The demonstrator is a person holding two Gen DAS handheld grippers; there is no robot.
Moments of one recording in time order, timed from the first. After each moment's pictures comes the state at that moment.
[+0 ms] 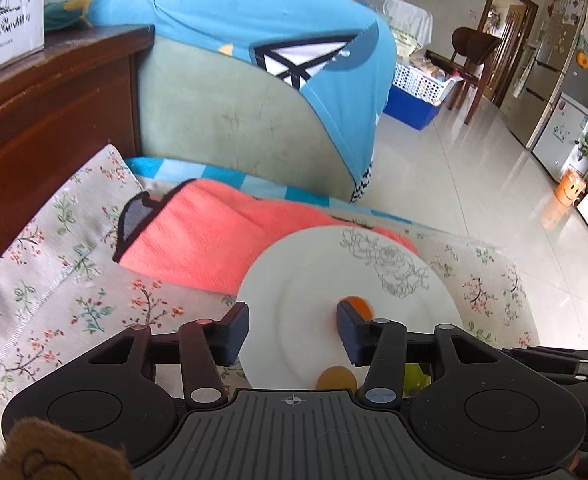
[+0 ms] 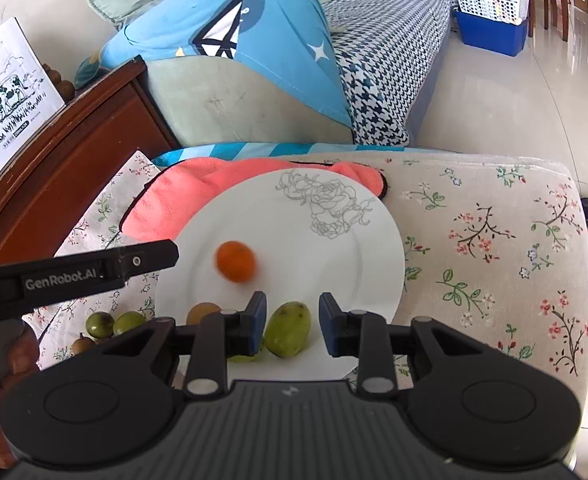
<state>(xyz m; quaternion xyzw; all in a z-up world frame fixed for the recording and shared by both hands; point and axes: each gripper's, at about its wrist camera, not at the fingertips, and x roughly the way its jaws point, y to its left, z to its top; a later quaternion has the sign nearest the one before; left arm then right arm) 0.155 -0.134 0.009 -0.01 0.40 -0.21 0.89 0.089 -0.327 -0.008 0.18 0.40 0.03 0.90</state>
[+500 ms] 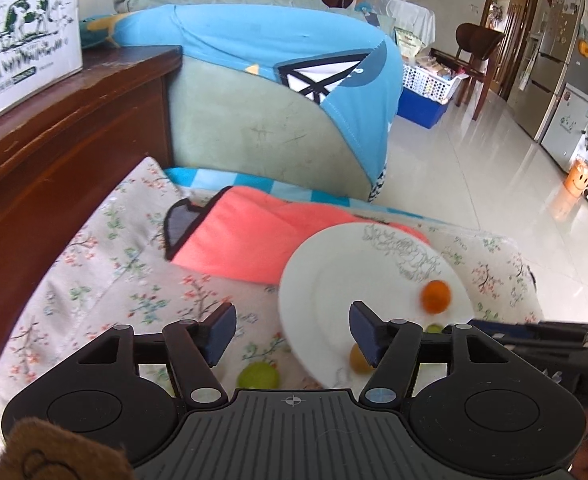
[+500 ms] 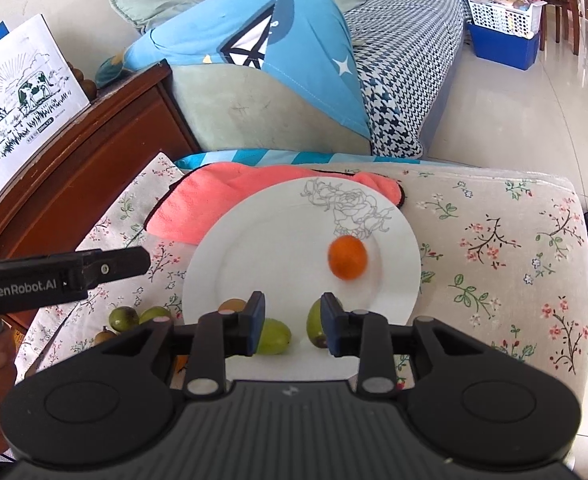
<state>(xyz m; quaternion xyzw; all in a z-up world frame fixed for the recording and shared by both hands) 0.129 -0.101 0.031 0.02 0.39 -0.19 0.90 0.074 -0.316 0.007 0.17 0.39 0.05 0.90</state>
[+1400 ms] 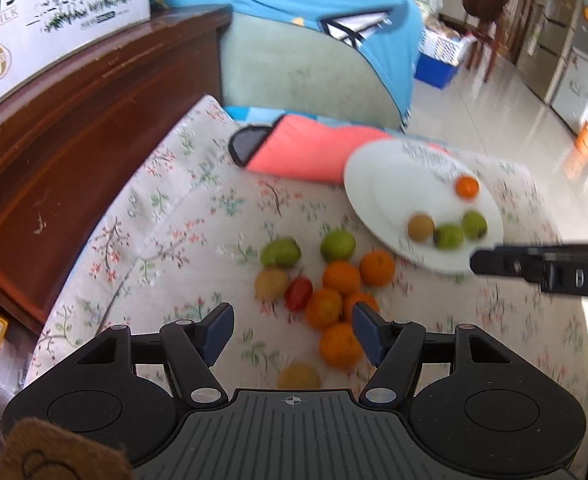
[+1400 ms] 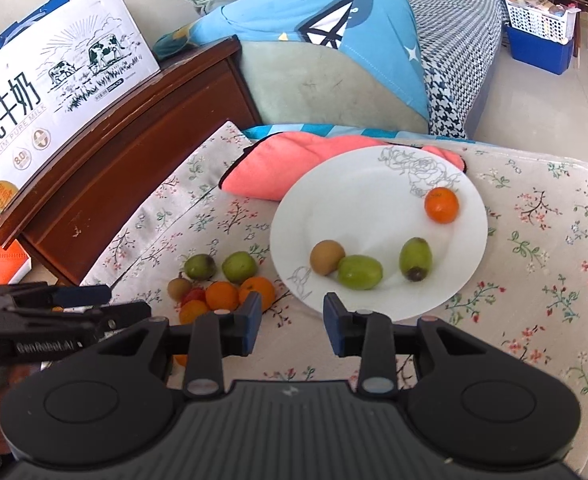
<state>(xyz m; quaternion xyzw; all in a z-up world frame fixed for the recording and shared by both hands) 0.060 -0.028 0.012 0.07 0.43 -0.18 0.88 0.029 -0.259 0.015 0.16 0.40 0.11 0.90</state>
